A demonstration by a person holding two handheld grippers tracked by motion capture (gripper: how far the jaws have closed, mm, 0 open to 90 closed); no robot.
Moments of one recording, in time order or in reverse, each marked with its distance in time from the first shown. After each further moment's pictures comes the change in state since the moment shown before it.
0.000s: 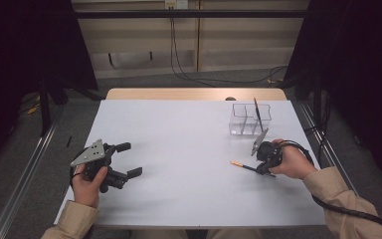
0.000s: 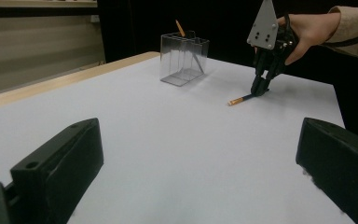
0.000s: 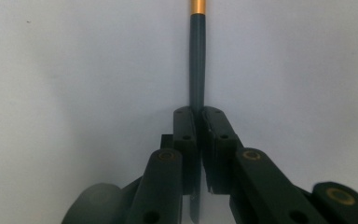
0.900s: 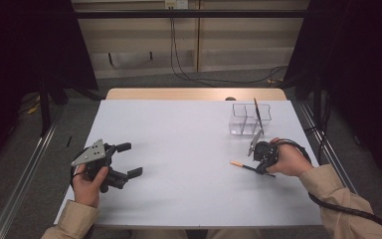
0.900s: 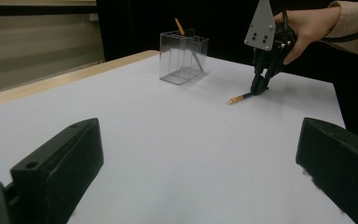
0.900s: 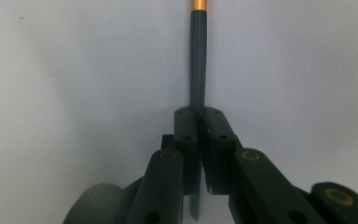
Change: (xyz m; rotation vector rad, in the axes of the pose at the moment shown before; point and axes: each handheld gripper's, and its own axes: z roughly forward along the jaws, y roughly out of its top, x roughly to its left) left arm 0.001 0.000 0.000 0.002 -0.001 -0.004; right arm 0.002 0.009 0.001 0.068 -0.010 -0.019
